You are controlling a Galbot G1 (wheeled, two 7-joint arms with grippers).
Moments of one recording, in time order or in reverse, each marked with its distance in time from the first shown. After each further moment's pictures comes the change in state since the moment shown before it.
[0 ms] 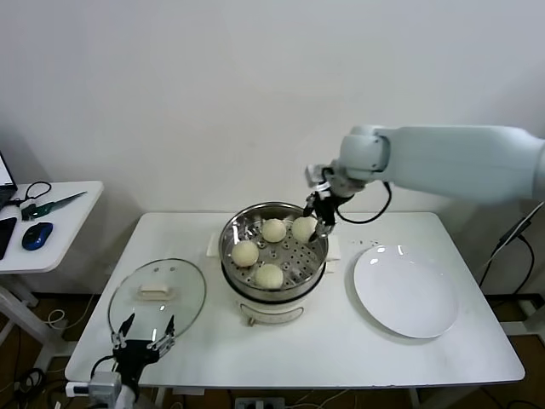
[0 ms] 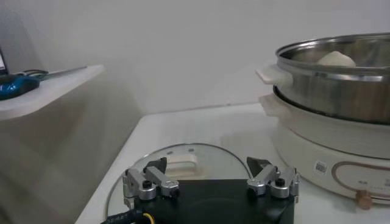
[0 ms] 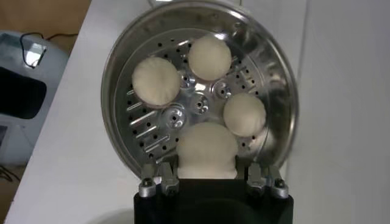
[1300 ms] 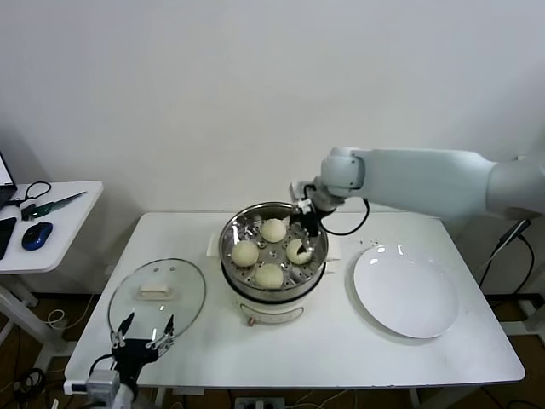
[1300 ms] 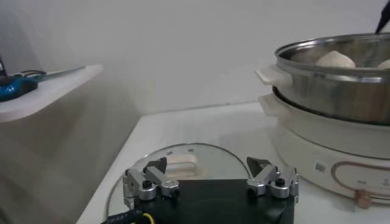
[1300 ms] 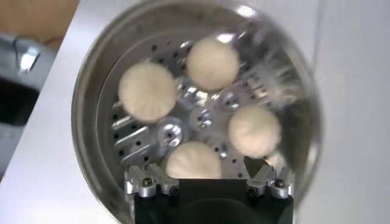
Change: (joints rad) left arm -0.004 0.013 -0.007 -0.011 -0.002 0.022 0.009; right arm -0.112 -0.004 0.121 -0.064 0.004 0.002 0.028
